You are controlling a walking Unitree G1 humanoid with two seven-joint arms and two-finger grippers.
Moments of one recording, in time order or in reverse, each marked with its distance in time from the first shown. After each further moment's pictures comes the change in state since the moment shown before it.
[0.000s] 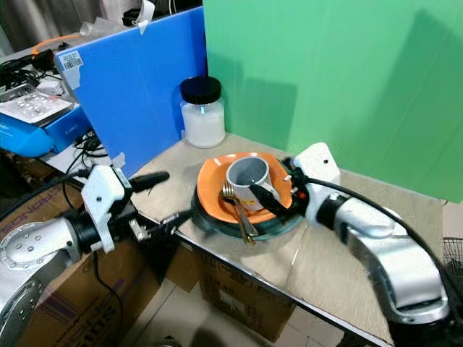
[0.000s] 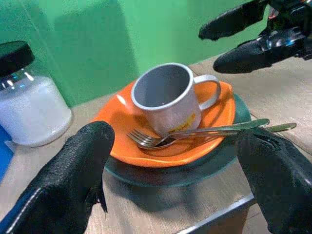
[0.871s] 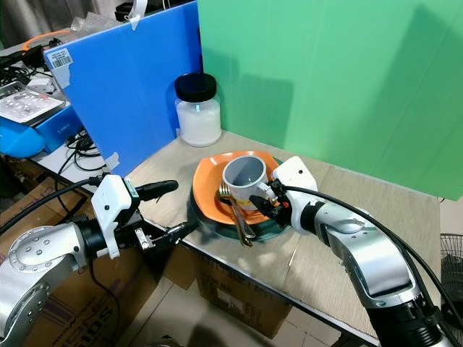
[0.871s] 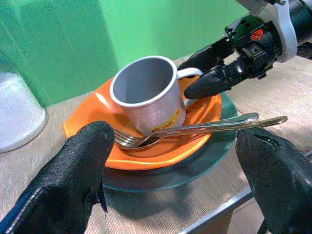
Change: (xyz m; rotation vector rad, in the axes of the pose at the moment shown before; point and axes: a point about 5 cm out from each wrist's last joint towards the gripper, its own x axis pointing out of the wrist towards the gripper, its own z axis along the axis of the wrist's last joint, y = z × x) left arm 0.006 -0.005 -0.008 -0.003 -0.002 -0.064; right arm 0.026 0.009 -0.022 -0.007 0.147 0.041
